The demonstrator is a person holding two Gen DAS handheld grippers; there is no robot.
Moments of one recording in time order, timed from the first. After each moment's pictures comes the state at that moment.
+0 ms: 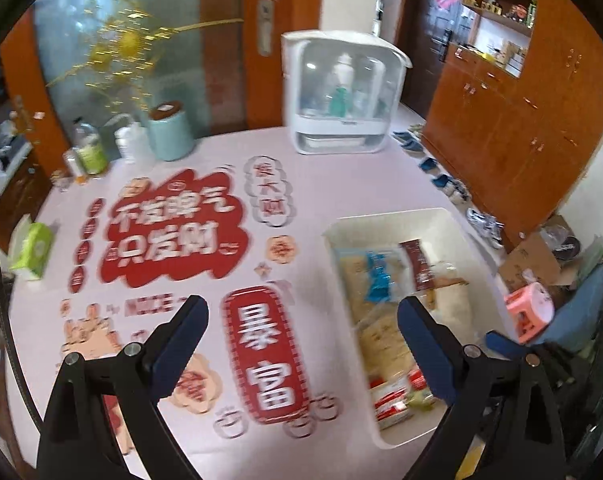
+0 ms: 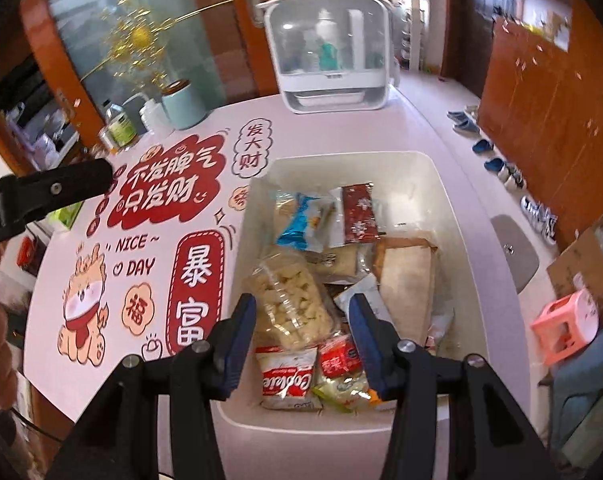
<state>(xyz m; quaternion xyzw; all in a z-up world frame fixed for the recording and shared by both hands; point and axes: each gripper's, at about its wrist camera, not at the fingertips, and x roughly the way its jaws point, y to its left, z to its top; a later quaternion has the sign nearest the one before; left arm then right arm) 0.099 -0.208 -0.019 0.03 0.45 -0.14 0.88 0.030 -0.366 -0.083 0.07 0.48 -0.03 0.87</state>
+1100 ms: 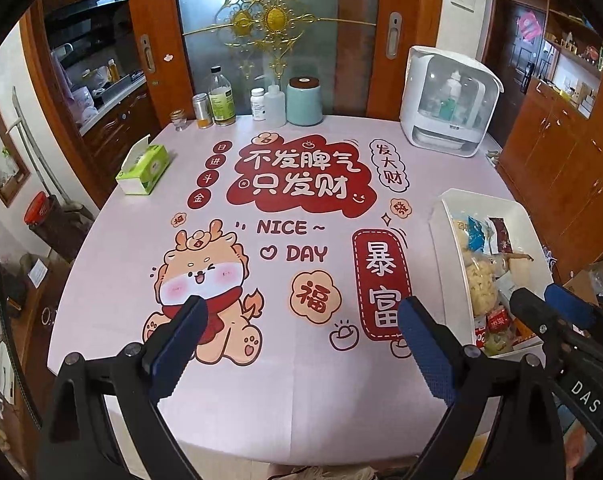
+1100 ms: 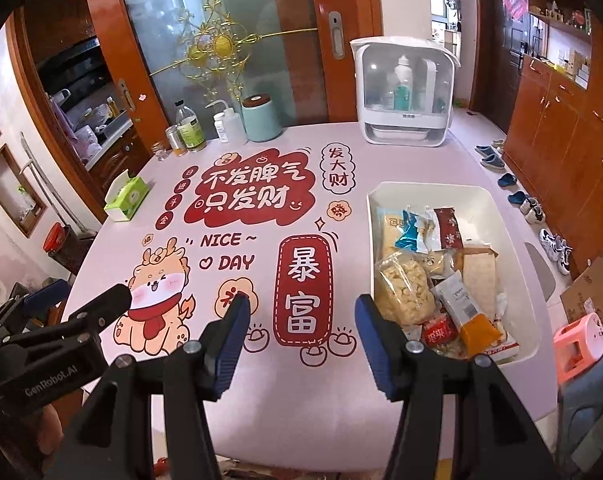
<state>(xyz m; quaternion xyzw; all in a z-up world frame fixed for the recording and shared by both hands) -0.013 -0.063 -0.015 -0.01 0.46 0.01 0.89 -0.017 -0.234 -0.027 0.05 0.44 0.01 0.89</state>
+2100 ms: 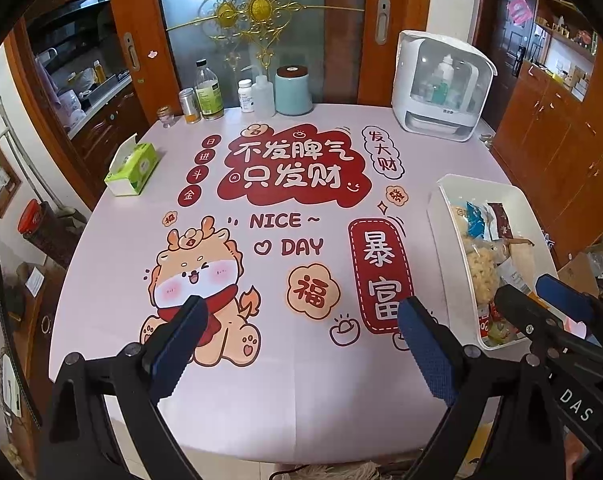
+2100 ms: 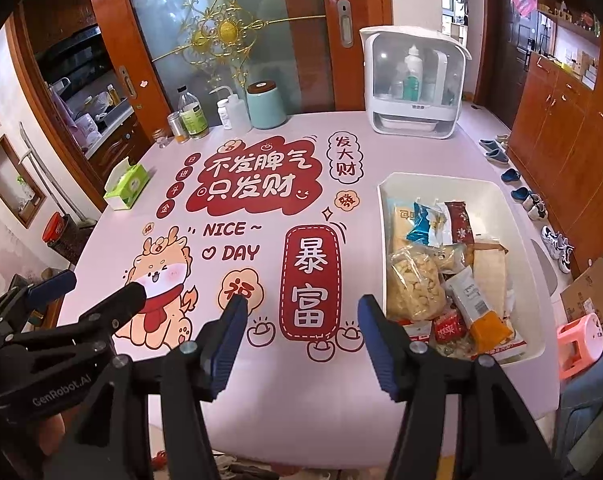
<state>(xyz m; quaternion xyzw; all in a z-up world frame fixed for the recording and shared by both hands) -0.004 -0.060 -0.026 0.01 0.47 -0.01 0.88 -0.007 -0.220 -0.034 0.05 0.46 0.02 0.89</state>
